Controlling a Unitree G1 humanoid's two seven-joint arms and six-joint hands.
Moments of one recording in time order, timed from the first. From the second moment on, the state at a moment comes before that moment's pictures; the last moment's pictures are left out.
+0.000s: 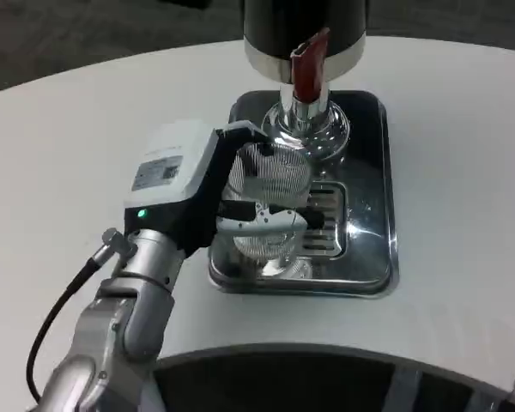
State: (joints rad) left arm -0.58 0.29 -0.20 0.22 0.79 -0.05 0.15; right arm 0.58 -0.35 -0.80 -1.03 -0.27 -0.06 0.70
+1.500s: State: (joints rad) left arm -0.74 0.31 -0.36 0.39 0.84 0.04 0.27; right arm 0.70 -0.37 -0.95 -1.03 -0.09 -0.04 0.63
